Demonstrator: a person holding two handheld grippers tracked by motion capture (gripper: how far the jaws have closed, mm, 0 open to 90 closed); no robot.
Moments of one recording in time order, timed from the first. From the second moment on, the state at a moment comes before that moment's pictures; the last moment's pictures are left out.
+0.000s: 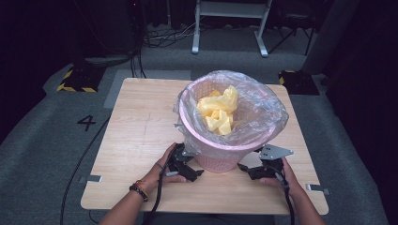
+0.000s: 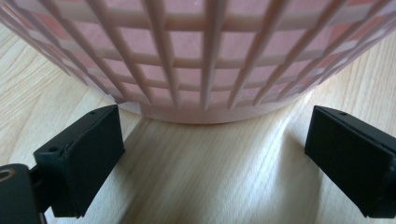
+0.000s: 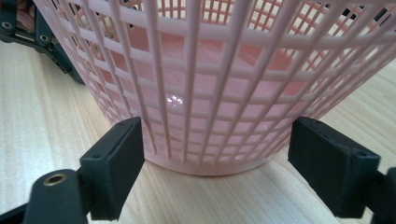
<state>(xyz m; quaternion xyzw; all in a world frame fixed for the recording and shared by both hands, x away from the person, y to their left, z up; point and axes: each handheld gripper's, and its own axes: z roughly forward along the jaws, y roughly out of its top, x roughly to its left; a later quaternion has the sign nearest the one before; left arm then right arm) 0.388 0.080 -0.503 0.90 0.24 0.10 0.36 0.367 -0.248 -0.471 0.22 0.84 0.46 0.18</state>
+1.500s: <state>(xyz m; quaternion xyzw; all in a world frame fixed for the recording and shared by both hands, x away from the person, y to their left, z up) 0.377 0.154 -0.486 0.87 0.28 0.16 0.38 0.346 -0.346 -0.357 0.30 0.68 0.56 0.37</state>
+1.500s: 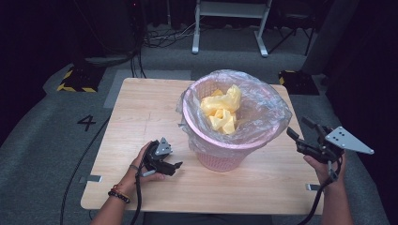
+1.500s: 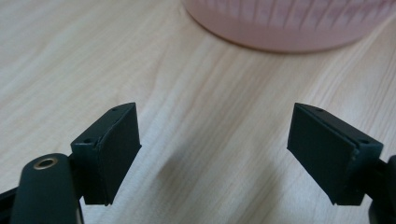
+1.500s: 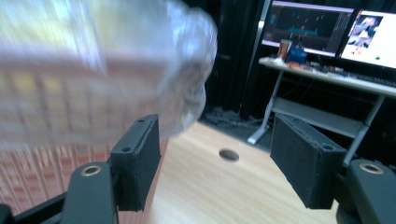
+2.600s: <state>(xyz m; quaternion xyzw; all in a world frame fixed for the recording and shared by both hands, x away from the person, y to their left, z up) 0.339 0.143 -0.404 0.76 0.24 0.25 0.55 0.347 -0.304 -0.307 0.33 0.68 0.59 0.28</state>
